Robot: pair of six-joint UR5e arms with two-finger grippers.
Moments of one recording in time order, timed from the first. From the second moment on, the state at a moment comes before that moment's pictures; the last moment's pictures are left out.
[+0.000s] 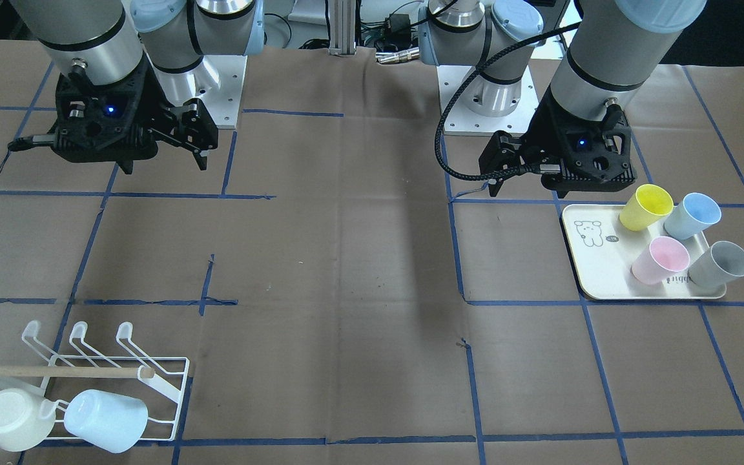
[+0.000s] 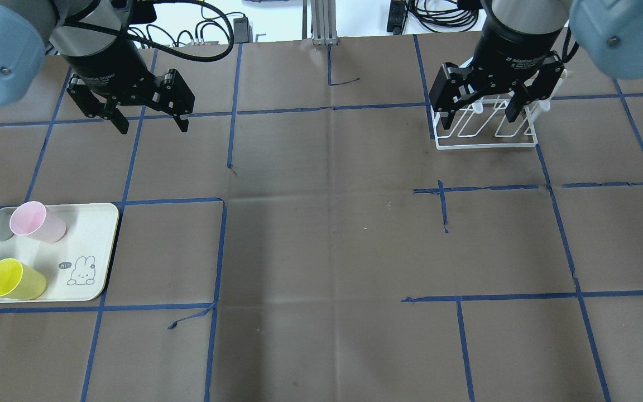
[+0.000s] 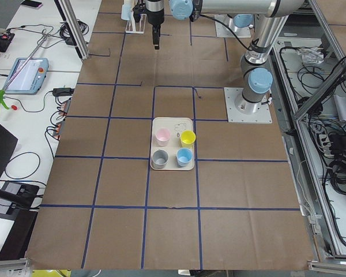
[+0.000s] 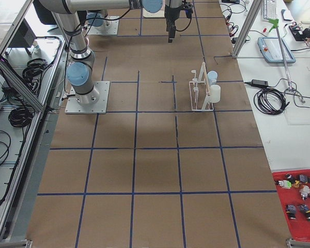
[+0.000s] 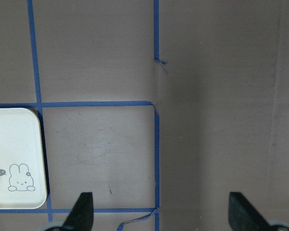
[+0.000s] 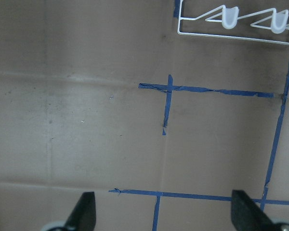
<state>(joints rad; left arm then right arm) -1.55 -1.65 -1.51 -1.58 1.58 0.03 1.63 -1.52 1.49 -1.50 -1.56 -0.04</state>
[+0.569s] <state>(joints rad) -1.55 -1.65 -1.51 -1.58 1.58 0.03 1.64 -1.61 1.63 -1.51 -1.57 -0.03</state>
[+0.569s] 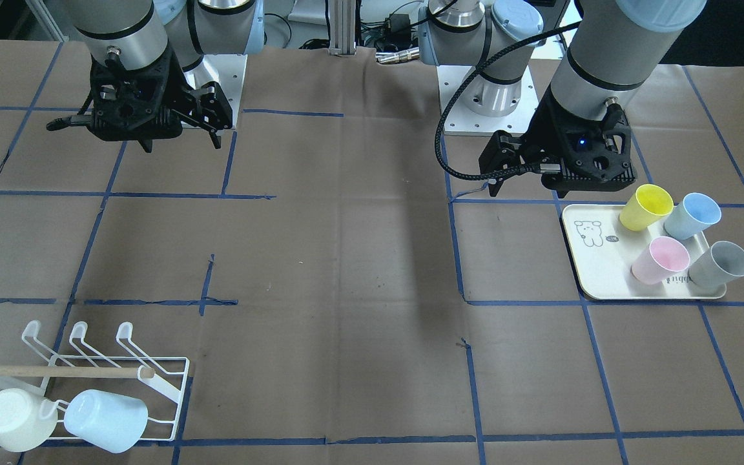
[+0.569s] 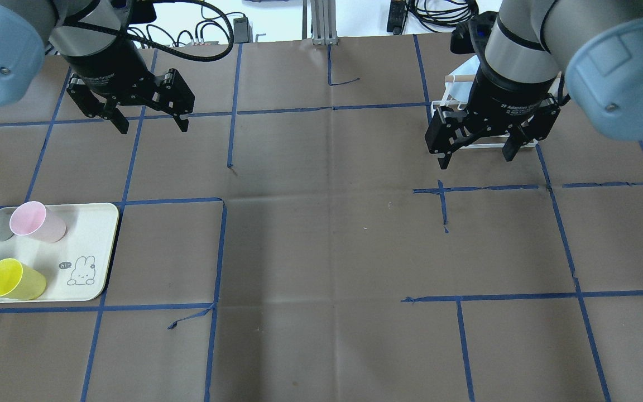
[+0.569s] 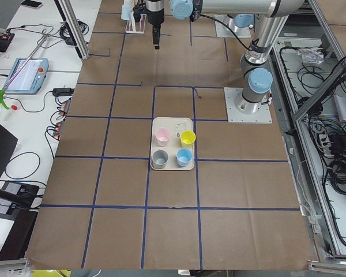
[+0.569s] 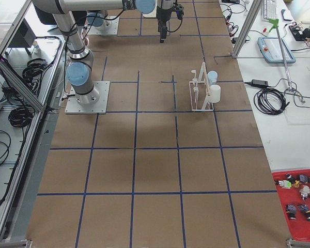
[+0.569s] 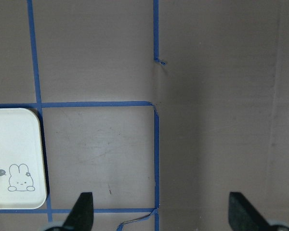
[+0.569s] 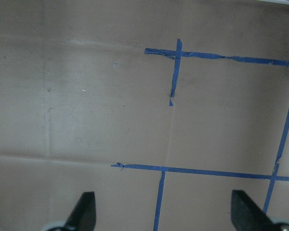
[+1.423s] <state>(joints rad) -1.55 -1.65 -1.51 -1.58 1.58 0.03 1.62 -1.62 1.65 -1.51 -1.57 -0.02</state>
